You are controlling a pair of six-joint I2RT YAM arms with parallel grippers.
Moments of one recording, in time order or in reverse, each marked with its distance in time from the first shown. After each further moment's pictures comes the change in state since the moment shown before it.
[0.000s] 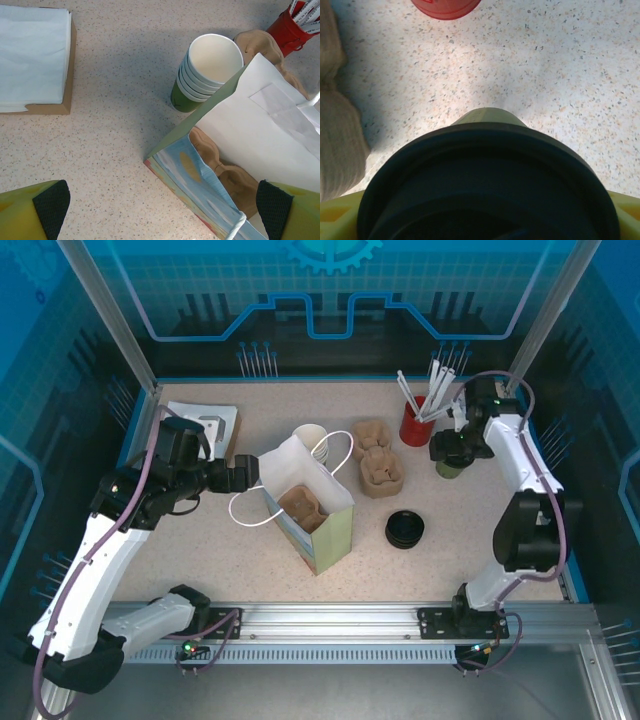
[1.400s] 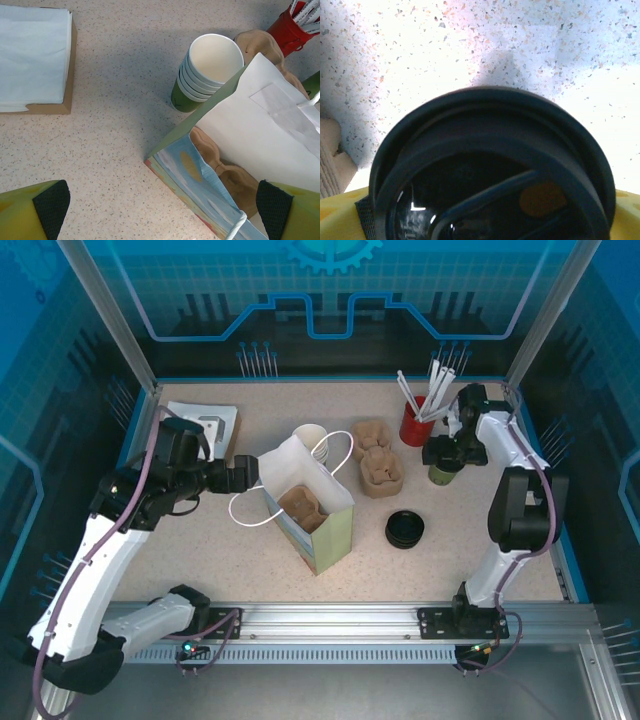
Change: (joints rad) left arm 0.000 -0.002 -0.002 -0.001 -0.005 0.000; right arm -0.014 0.171 0.000 0.055 -0.041 0.041
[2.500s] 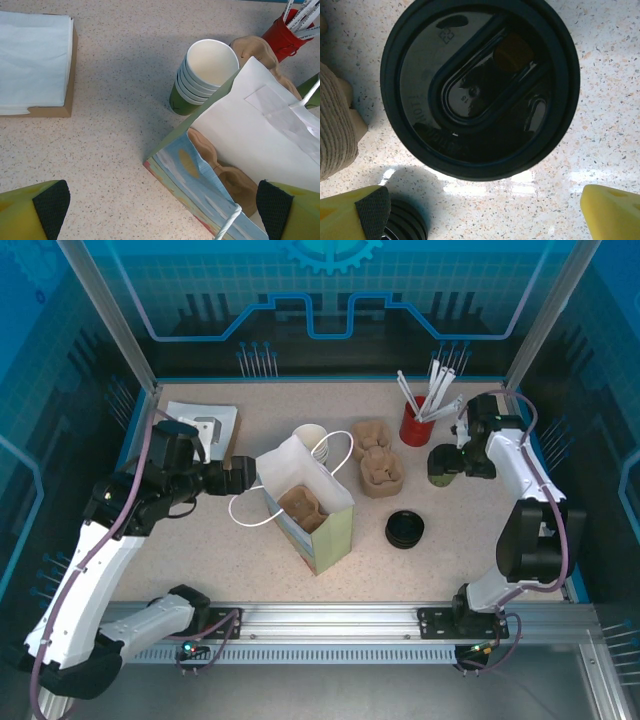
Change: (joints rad) left arm 0.000 -0.027 0.000 0.001 0.000 0.000; right arm -0.013 -0.216 -0.159 -0.021 -0.004 0.045
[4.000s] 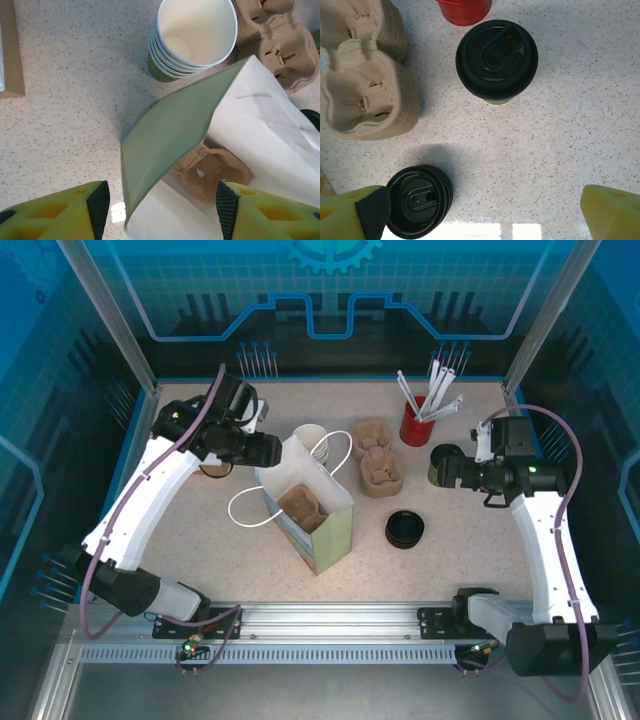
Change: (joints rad) left arm -0.019 0.447 0.313 -0.172 0.122 0.026; right arm 0.030 -0.502 -0.109 -0.066 0.008 0.056
